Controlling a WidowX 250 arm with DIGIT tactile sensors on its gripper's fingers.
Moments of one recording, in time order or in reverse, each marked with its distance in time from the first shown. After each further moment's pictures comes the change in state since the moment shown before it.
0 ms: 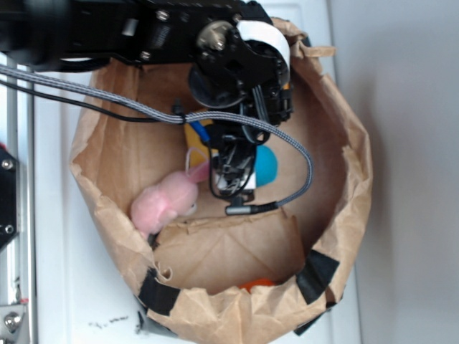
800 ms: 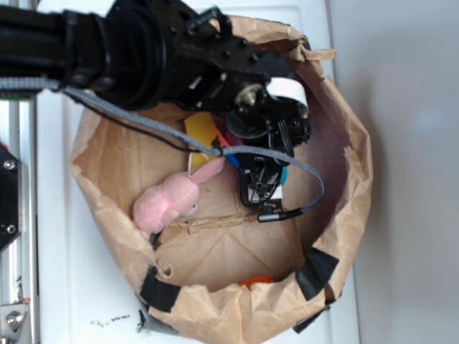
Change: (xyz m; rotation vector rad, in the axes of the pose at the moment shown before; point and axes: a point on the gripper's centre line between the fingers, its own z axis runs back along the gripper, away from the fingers) arm 0.013 0.009 -0.054 0.065 -0.055 0.046
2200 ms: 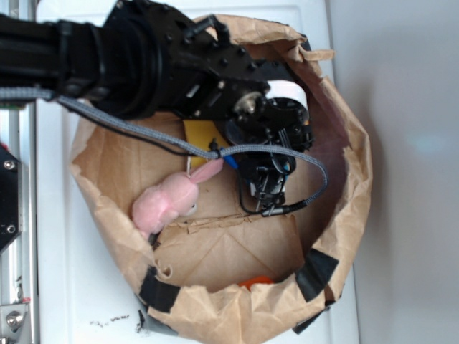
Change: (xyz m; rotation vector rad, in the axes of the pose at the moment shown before) arm -0.003 -0.010 0.010 -0.062 0.016 0.064
